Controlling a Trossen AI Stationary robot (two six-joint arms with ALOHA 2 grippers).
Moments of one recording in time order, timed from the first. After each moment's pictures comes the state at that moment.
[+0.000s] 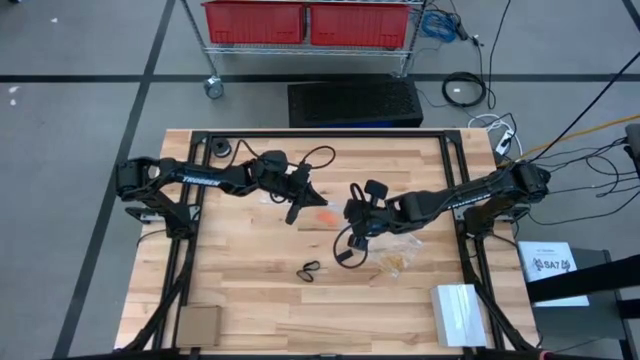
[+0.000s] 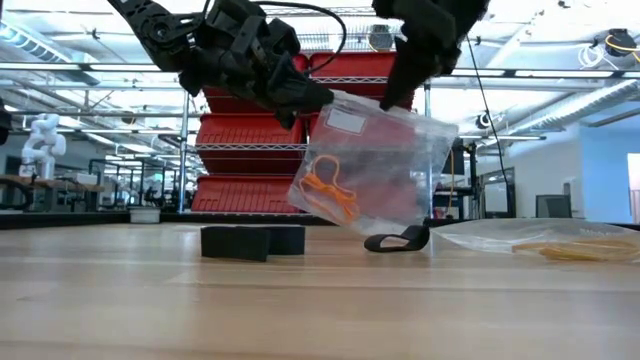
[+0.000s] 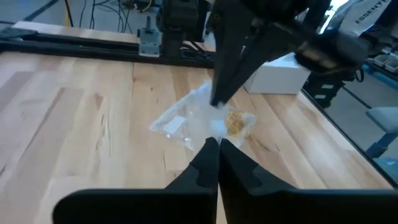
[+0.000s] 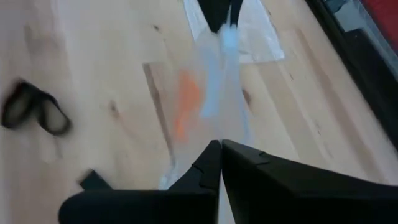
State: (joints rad) left arm 0.27 1.52 0.79 0.41 0.54 0.00; right arm 0.19 1.55 1.20 -0.63 0.49 0.36
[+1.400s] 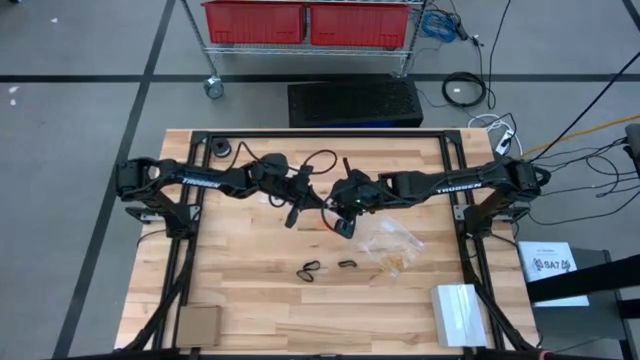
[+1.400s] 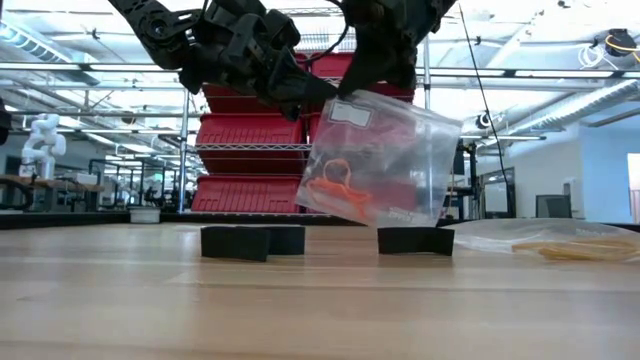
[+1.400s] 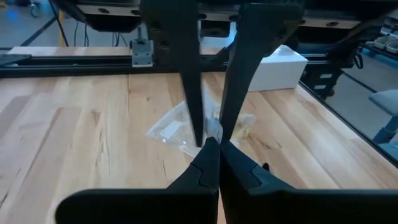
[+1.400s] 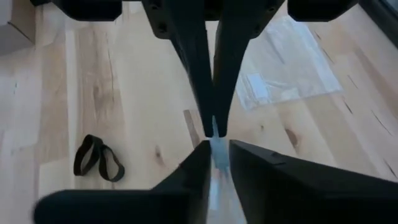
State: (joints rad) left arm 0.24 1.52 0.79 0.43 0.54 0.09; right arm 0.01 1.59 1.27 -0.48 0.15 0.29
